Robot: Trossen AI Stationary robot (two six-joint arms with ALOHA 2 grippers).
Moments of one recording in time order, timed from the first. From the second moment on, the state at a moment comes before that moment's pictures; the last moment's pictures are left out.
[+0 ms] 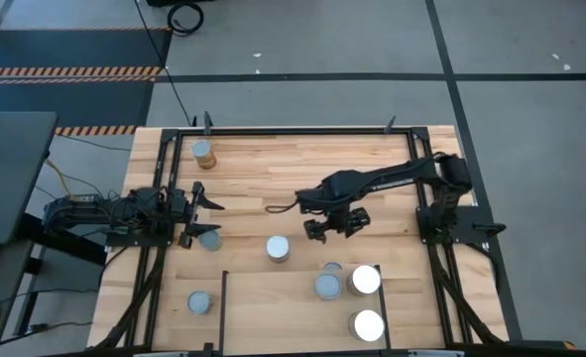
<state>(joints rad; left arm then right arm) 0.00 0.07 0.01 0.10 0.09 -0.01 0.01 1.85 1.45 -1.13 -0.37 1.34</state>
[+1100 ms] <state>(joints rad) 0.00 0.07 0.01 0.13 -0.10 -0.01 -0.06 1.73 1.19 -0.82 -0.50 1.36</state>
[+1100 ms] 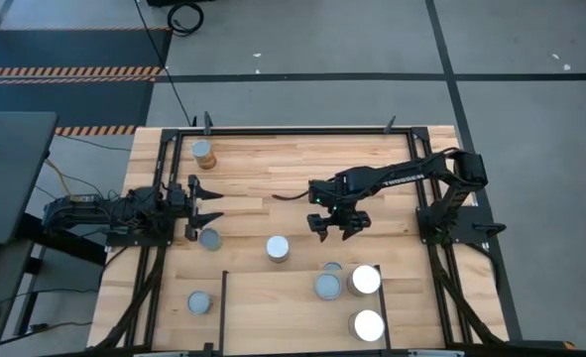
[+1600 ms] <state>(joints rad) 0.00 0.07 0.01 0.13 -0.10 -0.01 -0.01 1.75 1.19 -0.82 -0.49 1.31</state>
